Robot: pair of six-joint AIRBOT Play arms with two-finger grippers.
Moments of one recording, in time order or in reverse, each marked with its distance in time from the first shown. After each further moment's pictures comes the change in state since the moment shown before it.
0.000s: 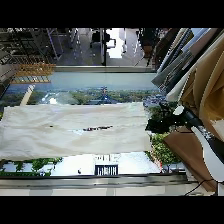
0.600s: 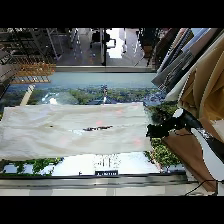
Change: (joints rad) left arm 0.000 0.000 0.000 0.003 -0.008 0.000; right arm -0.010 -0.009 -0.036 0.010 0.084 -0.078
